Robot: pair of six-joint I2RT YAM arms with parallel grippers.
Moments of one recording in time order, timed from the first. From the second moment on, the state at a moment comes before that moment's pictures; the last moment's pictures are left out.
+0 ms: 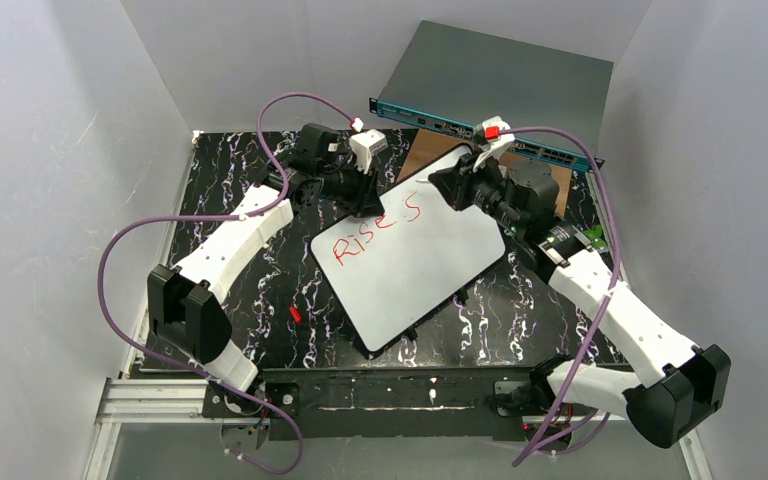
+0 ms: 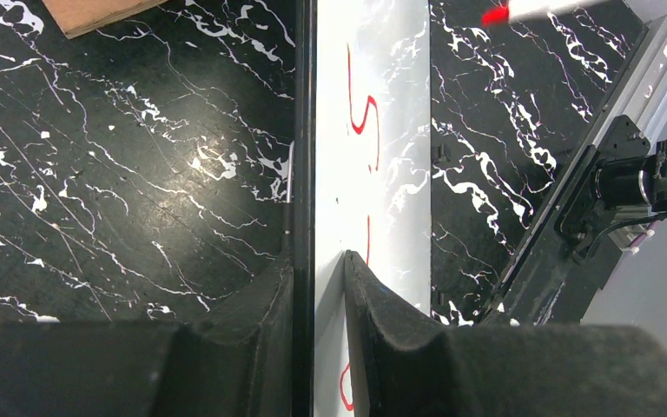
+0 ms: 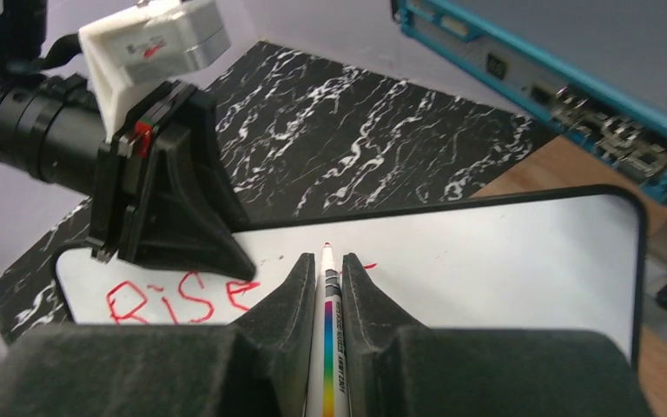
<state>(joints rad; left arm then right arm) -0.50 1.60 1.50 -0.66 0.52 0.04 0.58 1.13 1.06 -0.02 -0.16 0.21</state>
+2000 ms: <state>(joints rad) -0.50 1.60 1.50 -0.66 0.53 0.04 0.56 1.20 0.98 -0.08 -0.05 0.23</state>
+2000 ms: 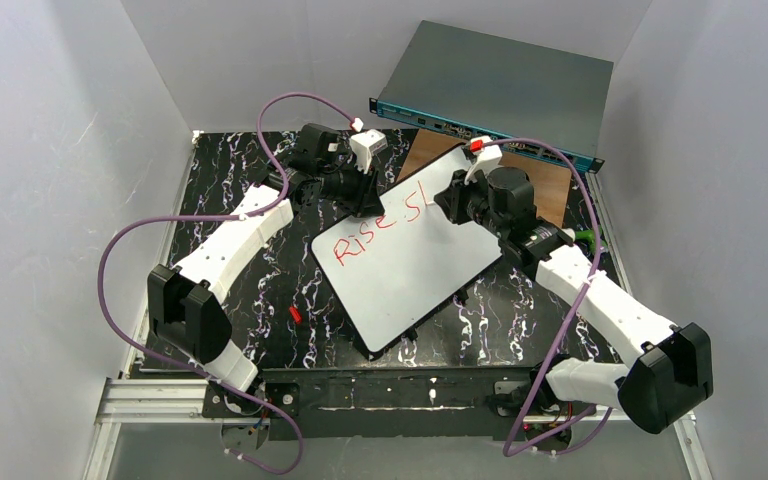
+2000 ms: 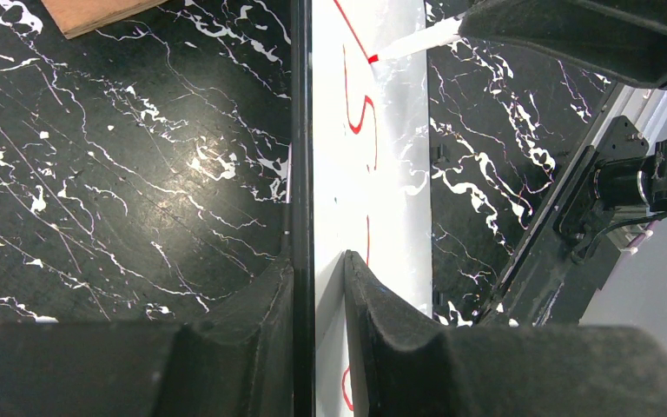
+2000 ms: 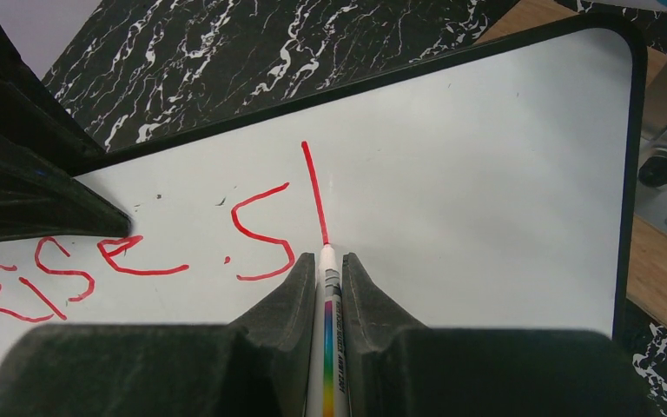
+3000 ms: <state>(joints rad) -0.50 1.60 1.50 -0.66 0.53 0.04 0.56 1.28 1.12 -0.12 -0.02 0.18</state>
